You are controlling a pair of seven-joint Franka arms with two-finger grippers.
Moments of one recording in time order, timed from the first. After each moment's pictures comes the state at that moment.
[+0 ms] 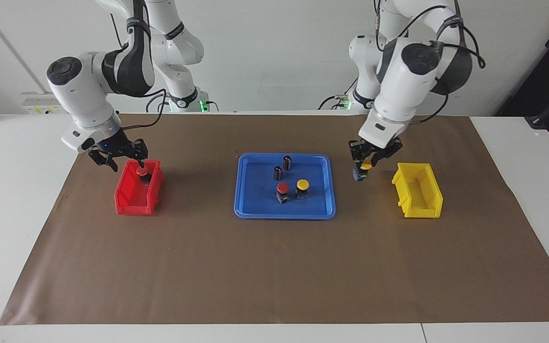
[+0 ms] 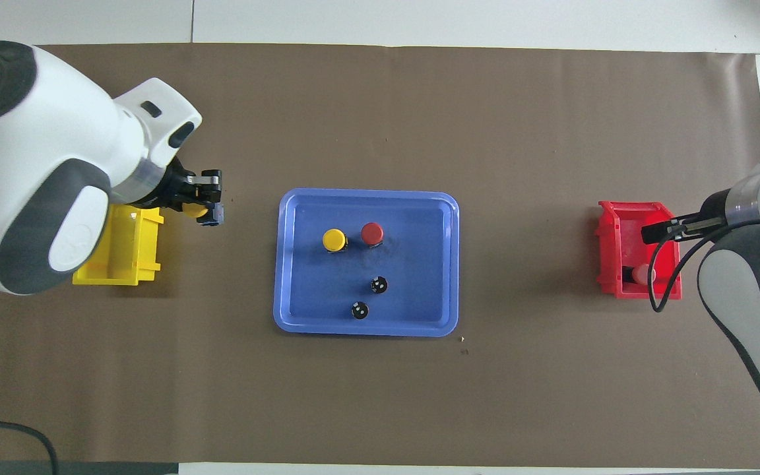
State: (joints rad) left arm -0.27 0.07 -0.01 -1.71 -0.02 1.74 -0.24; right arm 0.03 -0.05 -0.03 -2.02 0.01 1.98 -0.10
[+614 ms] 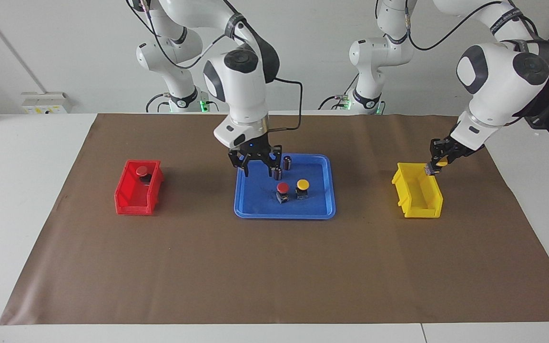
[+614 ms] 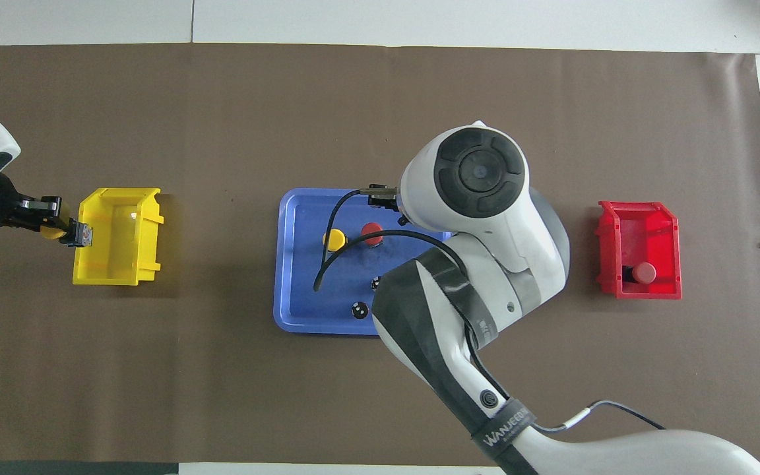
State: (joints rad) left arm 0.00 -0.03 0.00 -1.99 0.03 1.91 0.08; right arm 0.58 0.32 -0.01 -1.67 0.00 2.14 0.67
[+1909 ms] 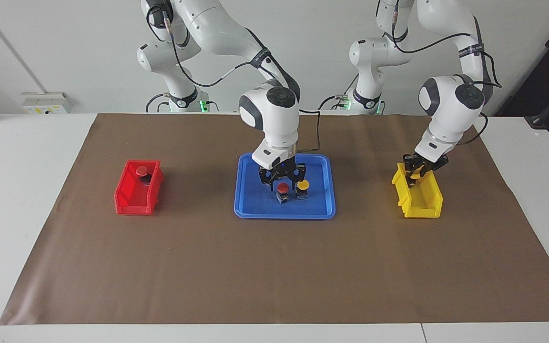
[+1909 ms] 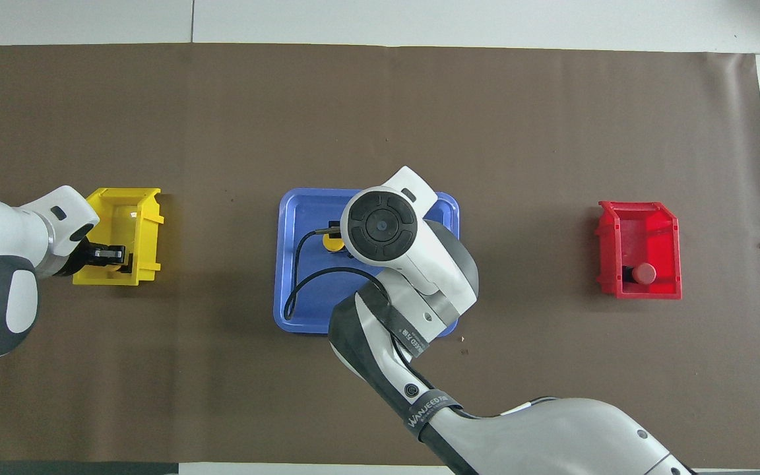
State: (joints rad) left arm -0.02 -0.06 -0.02 -2.32 0.03 2.25 0.07; right arm 0.66 0.40 -0.01 -1.75 -0.06 2.29 0.68
